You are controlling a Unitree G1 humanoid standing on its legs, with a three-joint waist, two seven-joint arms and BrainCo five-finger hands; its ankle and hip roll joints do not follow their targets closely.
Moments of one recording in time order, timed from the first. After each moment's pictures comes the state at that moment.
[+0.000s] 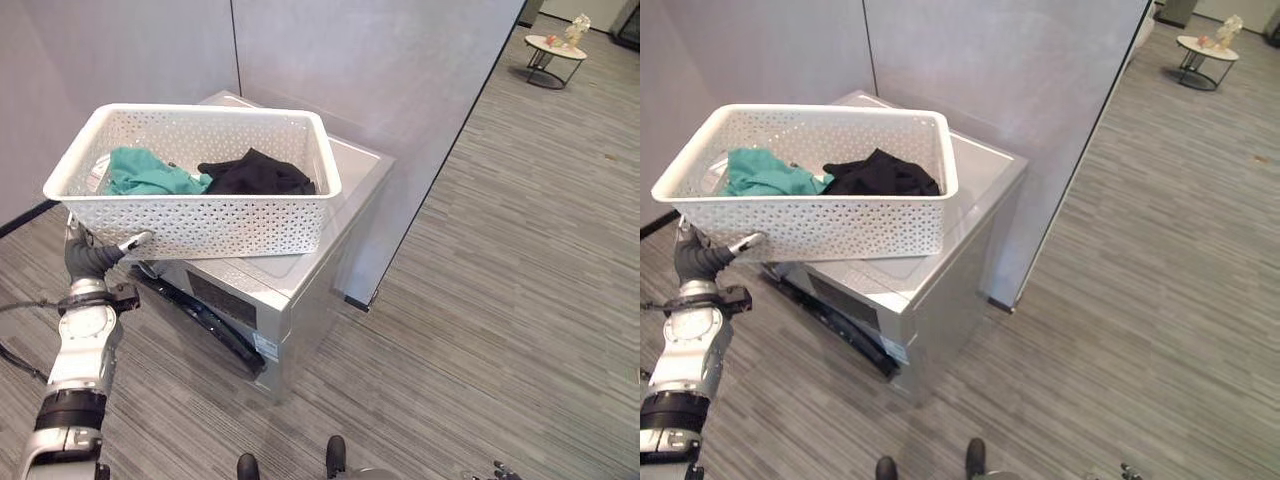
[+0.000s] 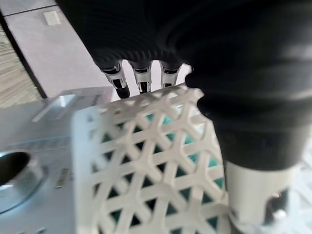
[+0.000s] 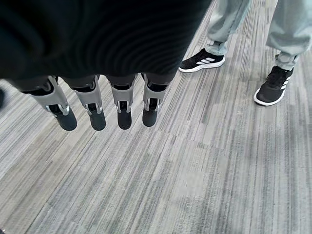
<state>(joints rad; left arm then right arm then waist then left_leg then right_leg) -0.32 0.71 0.08 0.44 -0.34 -0.21 0.27 0.19 -0.37 0.07 1.07 0.17 -0.08 -0.06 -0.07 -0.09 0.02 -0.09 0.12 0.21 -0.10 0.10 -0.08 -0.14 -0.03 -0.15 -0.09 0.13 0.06</state>
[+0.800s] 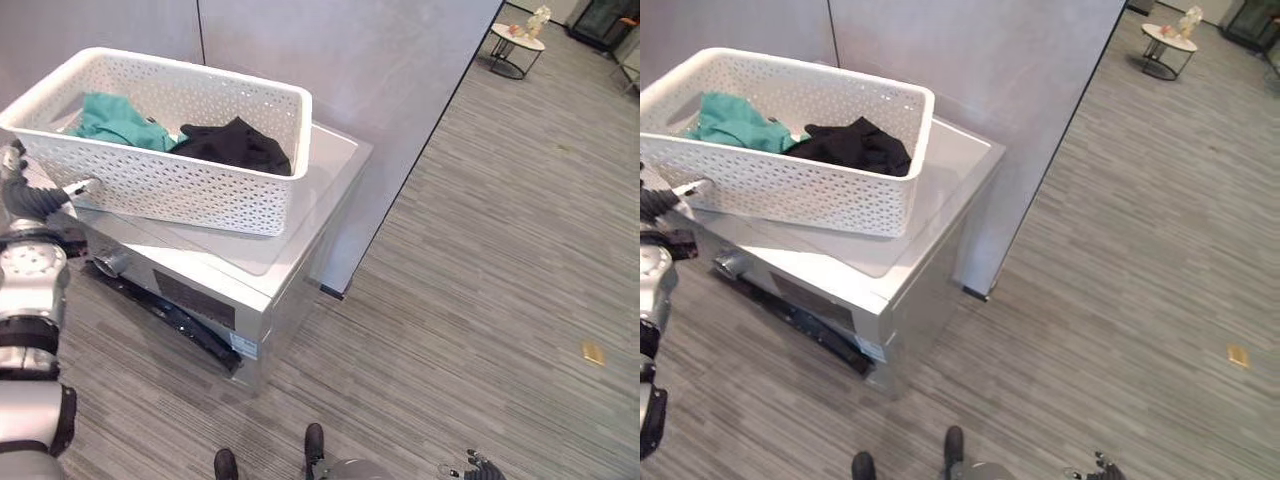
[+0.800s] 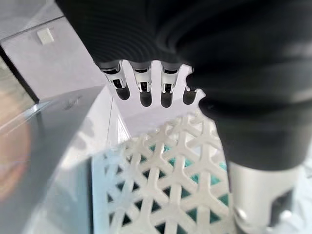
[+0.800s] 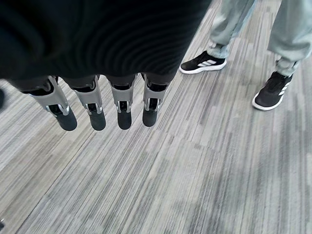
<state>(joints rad) -0.77 0.96 -0.15 0.96 -0.39 -0.19 0.27 0.20 -0.36 0.18 0.99 0.17 -0.09 -0.05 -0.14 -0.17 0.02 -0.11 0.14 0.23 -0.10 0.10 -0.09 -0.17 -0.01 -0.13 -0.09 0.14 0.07</state>
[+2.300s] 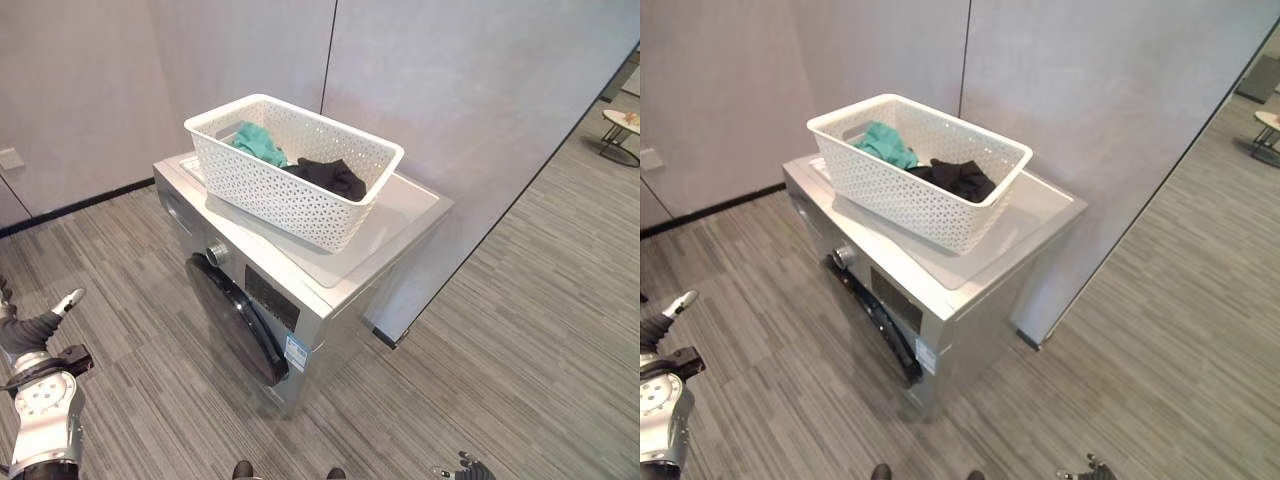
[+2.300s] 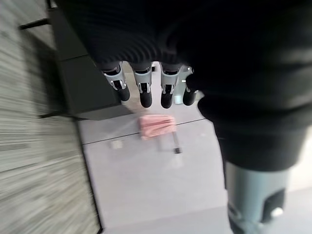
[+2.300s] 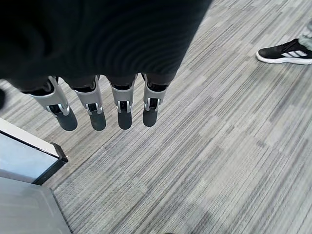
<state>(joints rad) 0.09 0.54 0.38 0.42 -0.30 -0.21 0.38 0.14 -0.31 0.17 1.08 0.10 -0.07 -0.04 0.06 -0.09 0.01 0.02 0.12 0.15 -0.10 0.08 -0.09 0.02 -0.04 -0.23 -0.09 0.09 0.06</state>
